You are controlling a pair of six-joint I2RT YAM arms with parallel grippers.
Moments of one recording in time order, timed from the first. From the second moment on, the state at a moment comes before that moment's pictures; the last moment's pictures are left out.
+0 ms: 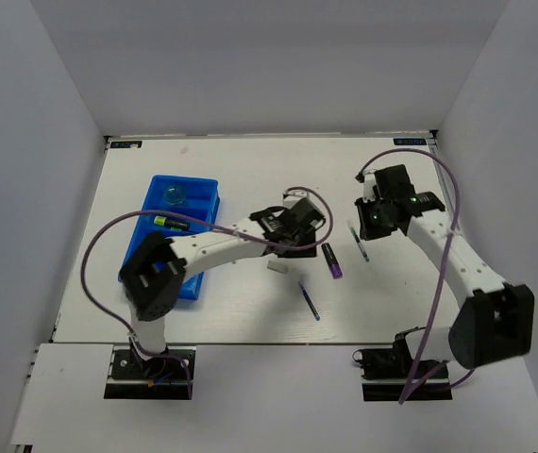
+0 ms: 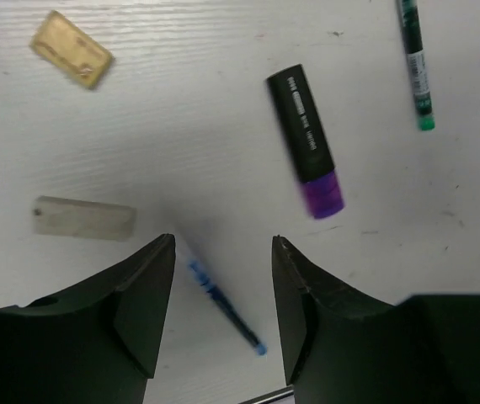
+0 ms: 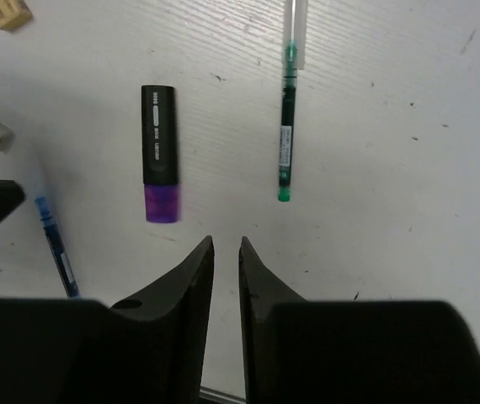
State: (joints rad) left arm -0.98 1.81 1.38 -0.55 -0.23 -0.82; right arm 0.28 1.37 1.12 -0.82 -0.10 -0.03
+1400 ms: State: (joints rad) left arm -1.04 2.42 2.10 -0.99 -0.11 -1.19; right arm -0.07 1.10 0.93 -0.66 -0.23 0.05
